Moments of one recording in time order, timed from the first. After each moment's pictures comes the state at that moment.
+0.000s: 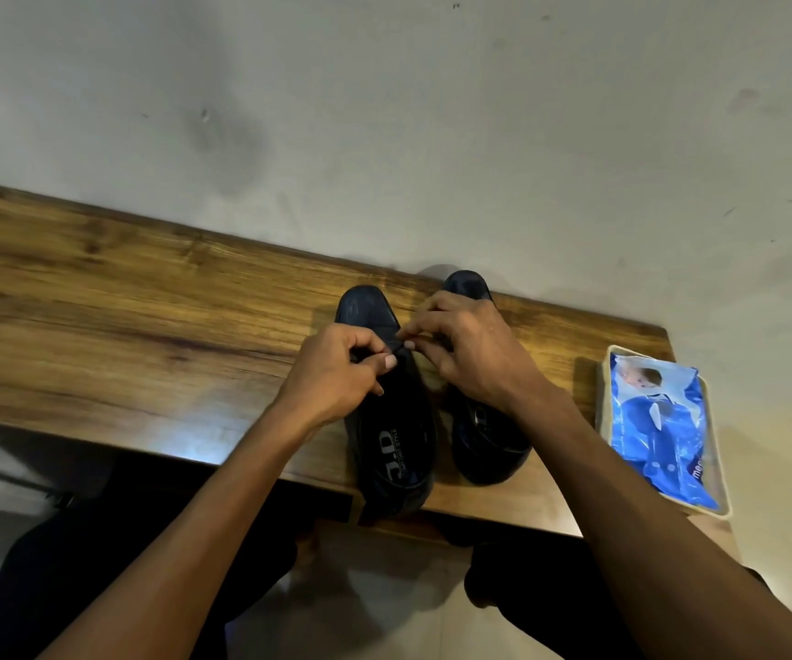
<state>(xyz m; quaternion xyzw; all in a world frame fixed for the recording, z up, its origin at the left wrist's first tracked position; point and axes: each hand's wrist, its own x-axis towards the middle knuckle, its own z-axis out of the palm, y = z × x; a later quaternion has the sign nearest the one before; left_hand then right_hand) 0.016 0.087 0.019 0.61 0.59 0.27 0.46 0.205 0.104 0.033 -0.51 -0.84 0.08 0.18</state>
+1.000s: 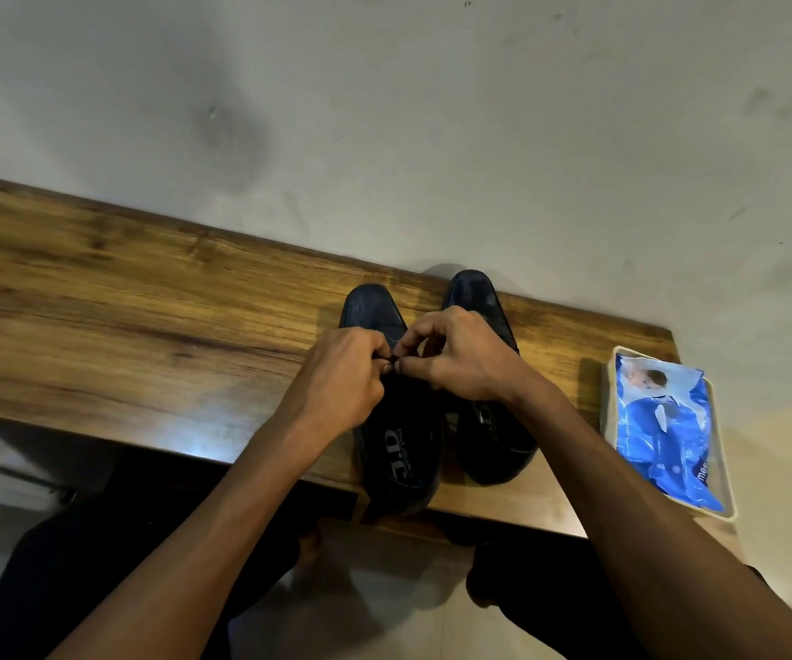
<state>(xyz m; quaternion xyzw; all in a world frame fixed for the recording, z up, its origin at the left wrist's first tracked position) 0.016 0.084 0.024 0.74 0.59 0.20 0.27 0.189 0.105 0.037 -0.55 -0.76 0.30 0.15</state>
